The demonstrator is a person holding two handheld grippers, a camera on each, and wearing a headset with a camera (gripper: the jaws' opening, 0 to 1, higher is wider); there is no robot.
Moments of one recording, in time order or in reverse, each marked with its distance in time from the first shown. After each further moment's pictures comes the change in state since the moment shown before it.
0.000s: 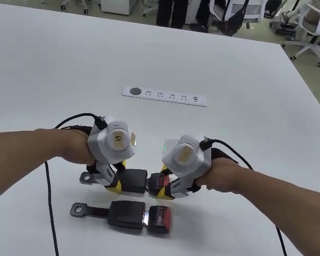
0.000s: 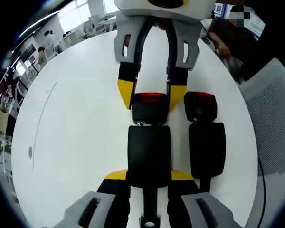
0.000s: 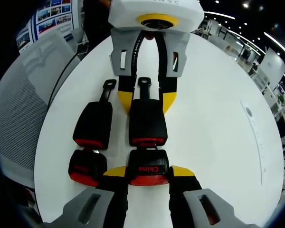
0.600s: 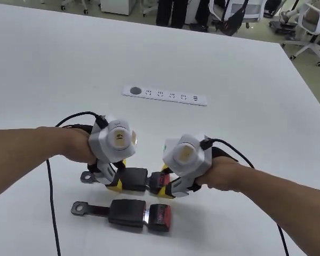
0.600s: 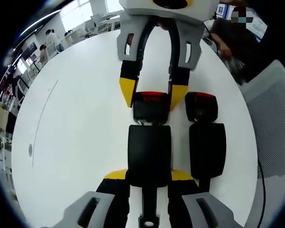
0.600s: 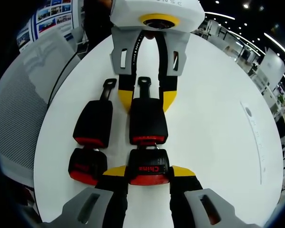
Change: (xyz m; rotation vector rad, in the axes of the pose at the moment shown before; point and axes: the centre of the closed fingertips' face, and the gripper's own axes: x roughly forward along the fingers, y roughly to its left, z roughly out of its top) left arm -0.001 -0.001 0.000 -0.020 -0.002 0.008; right arm -0.001 0.001 -0.003 -0.009 0.001 -0.003
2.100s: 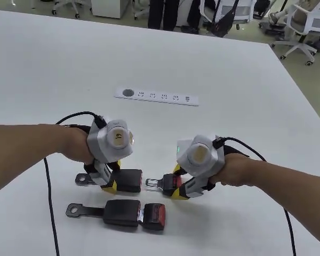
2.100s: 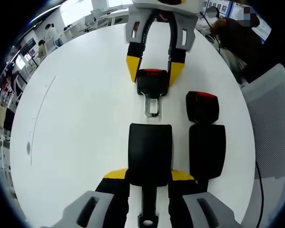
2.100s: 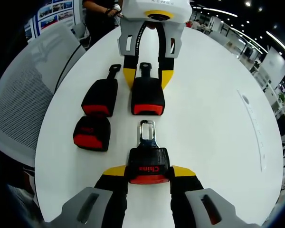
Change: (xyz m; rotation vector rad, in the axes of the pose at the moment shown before) left arm 0.002 -0.001 0.000 -0.017 0.053 -0.022; right arm -0.023 -0.002 -0.045 -0.003 0.048 0.015
